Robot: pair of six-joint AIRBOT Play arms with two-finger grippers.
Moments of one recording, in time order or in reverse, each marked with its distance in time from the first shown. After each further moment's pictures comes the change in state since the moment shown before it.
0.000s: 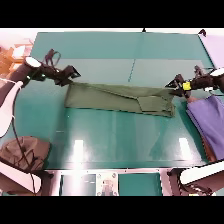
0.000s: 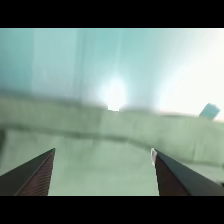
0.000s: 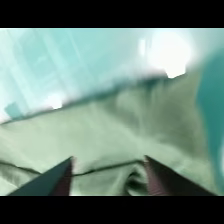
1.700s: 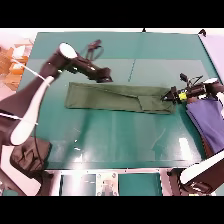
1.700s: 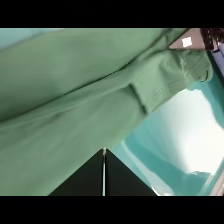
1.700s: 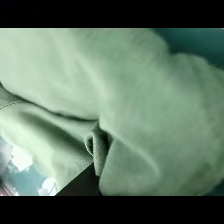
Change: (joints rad) left arm -0.422 -0.039 0.211 0.005 -0.159 0.111; right arm -0.021 -0.192 0.015 0.122 0.254 -0.443
